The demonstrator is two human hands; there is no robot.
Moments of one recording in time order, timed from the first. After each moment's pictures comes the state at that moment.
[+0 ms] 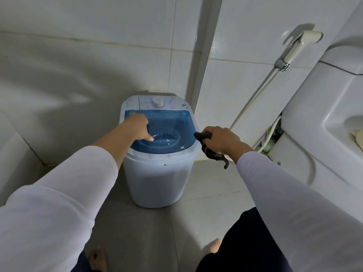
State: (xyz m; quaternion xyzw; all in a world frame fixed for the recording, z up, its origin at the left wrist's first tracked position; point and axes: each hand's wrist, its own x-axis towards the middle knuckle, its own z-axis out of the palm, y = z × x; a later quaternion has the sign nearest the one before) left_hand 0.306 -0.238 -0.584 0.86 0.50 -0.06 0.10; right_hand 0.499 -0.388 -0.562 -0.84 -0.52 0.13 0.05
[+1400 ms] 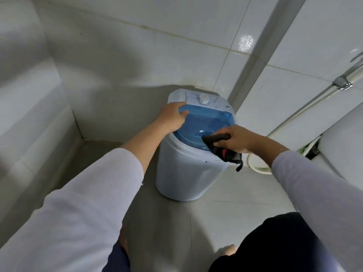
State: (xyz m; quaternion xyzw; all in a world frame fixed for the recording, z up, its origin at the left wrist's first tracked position) left_hand 0.249 -0.248 -0.587 0.75 0.50 0.26 0.35; right_hand 0.417 -0.353 -0.541 -0.72 -0.66 0.22 0.00
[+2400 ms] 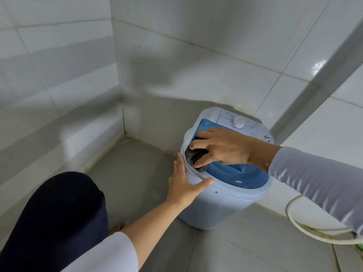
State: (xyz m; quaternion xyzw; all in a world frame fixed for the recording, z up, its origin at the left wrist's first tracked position) left_hand 0.287 -0.344 -0.683 0.52 0.63 0.37 0.45; right_hand 0.404 -0.259 -0.548 -0.05 -0.97 -0.19 -0.10
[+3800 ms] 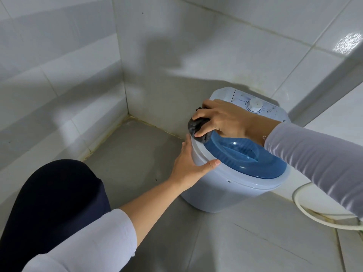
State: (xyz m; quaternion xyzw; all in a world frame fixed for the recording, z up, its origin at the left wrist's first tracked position) left_hand 0.266 -0.324 -0.686 0.50 0.59 0.37 0.51; right_hand 0.382 -0.207 -0.579 -0.13 -0.98 -0.13 -0.06
